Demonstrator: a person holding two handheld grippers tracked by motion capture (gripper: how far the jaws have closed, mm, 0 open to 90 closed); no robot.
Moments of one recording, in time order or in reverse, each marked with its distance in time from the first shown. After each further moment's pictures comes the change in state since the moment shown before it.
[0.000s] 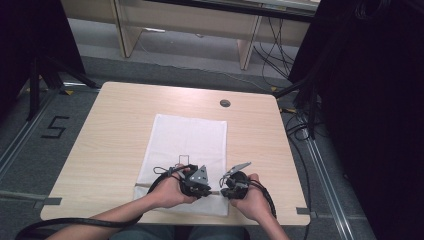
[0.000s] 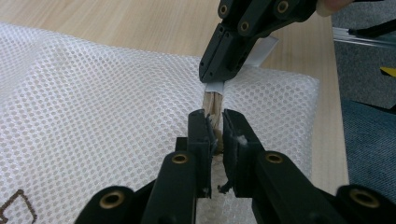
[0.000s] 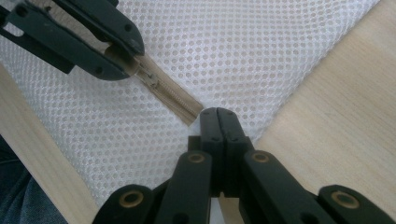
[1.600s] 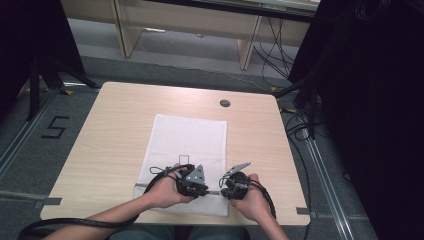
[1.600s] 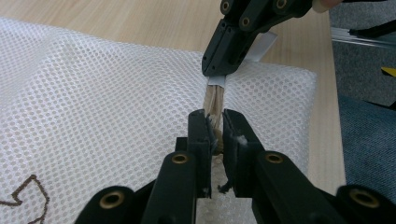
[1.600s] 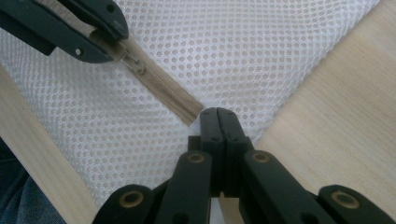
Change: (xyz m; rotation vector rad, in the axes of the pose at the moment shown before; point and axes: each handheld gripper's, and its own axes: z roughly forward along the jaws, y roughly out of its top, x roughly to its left) left arm 0.002 -0.004 -0.009 -0.007 0.004 0.010; right arm 0.002 0.000 0.000 0.000 -0.005 -0.008
